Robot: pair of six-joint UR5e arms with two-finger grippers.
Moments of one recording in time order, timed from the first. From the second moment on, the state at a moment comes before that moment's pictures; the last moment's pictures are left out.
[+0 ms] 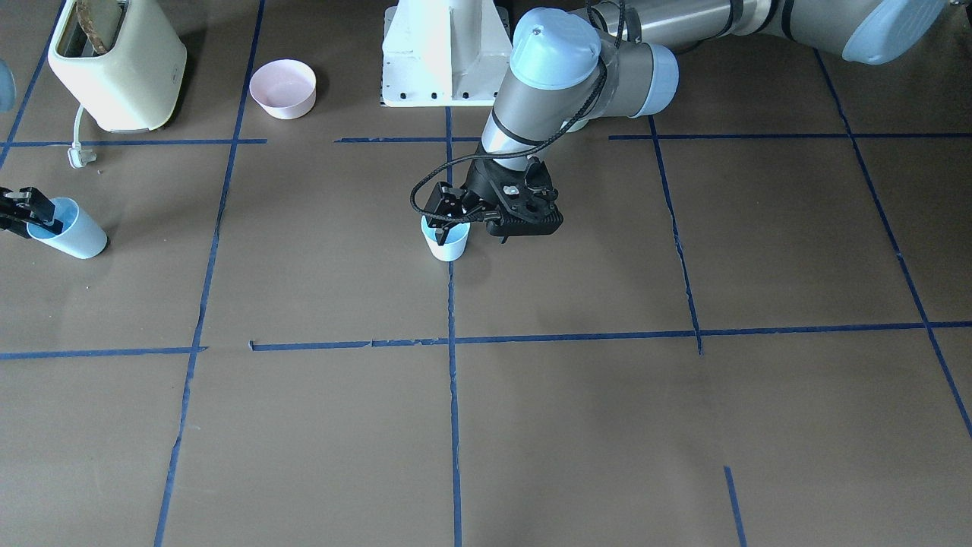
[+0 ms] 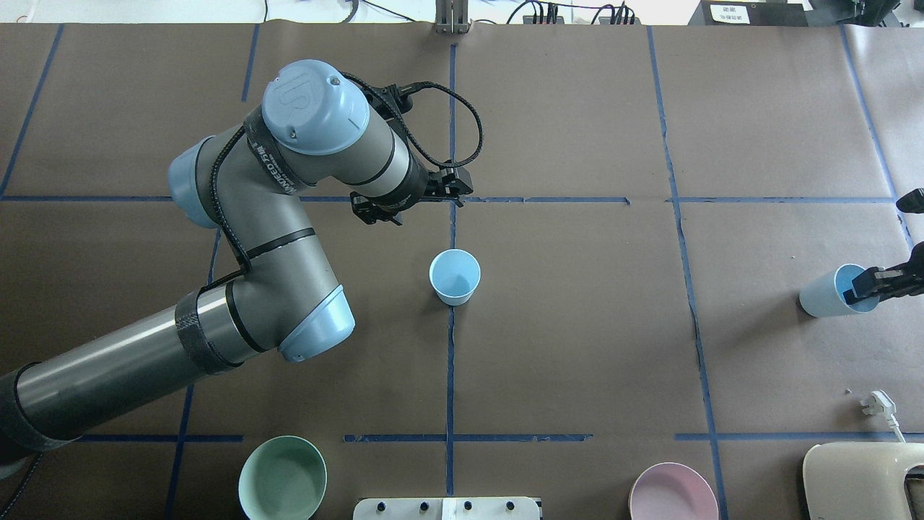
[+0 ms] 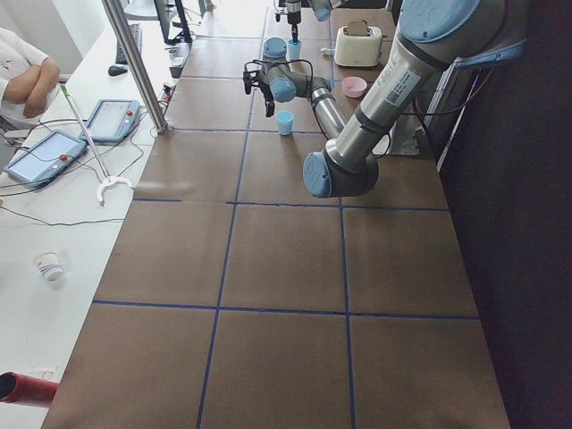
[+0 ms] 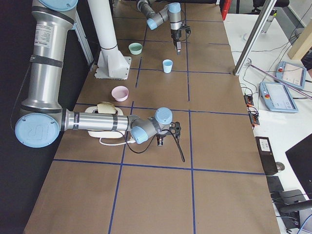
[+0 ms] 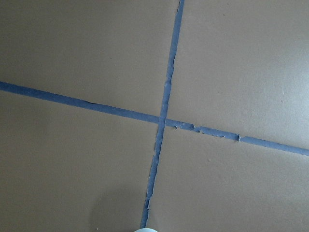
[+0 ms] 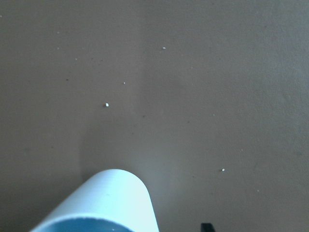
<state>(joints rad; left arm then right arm) -0.62 -2.35 -1.60 -1.82 -1.94 -1.44 1.08 -1.73 1.61 -0.96 2.36 0.62</state>
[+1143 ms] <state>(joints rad) -0.83 -2.01 -1.98 -1.86 -2.02 -1.39 1.04 -1.26 1.92 -1.61 2.40 0.71</state>
